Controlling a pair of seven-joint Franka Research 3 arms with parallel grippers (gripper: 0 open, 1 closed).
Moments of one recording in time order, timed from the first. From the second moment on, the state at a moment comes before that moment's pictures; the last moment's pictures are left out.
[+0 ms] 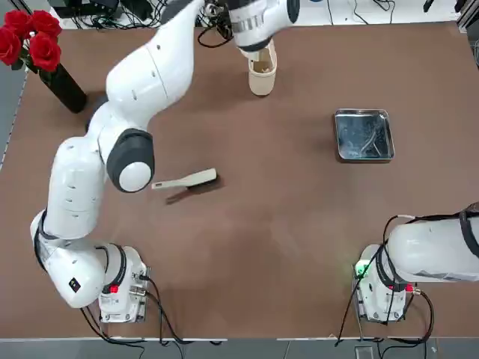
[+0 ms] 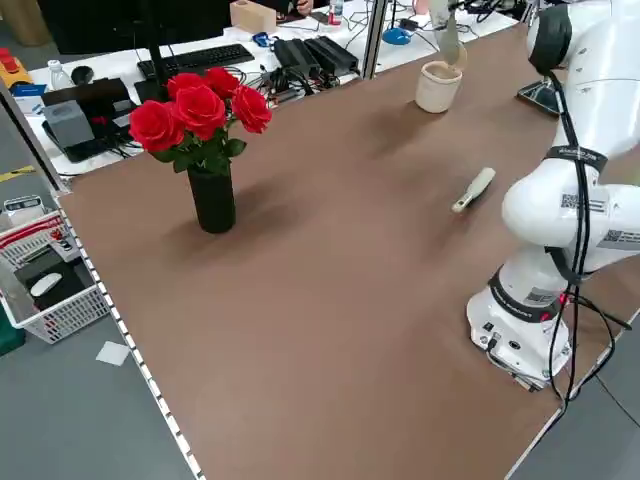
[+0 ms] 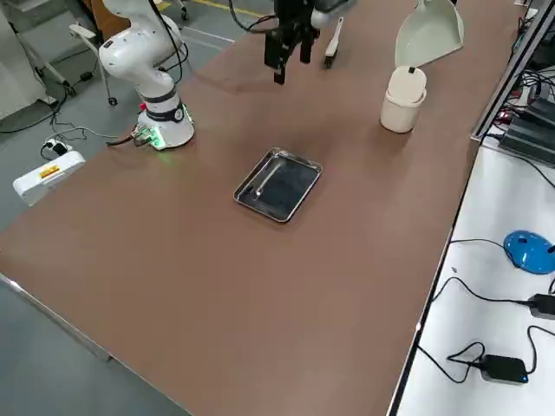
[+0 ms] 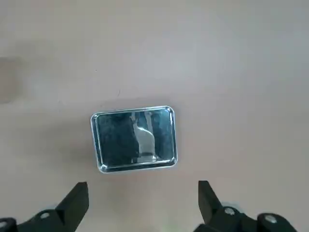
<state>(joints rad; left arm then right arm) -0.77 0.75 -0.30 -0.87 1.13 1.35 0.45 -0.11 0.02 0.00 -1.49 -0.03 1.48 -0.02</state>
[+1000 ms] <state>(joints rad) -0.46 0.46 -0.26 -1.22 0.56 1.68 0.63 -0.11 0.05 0.02 -1.47 -0.03 1.46 -0.02</state>
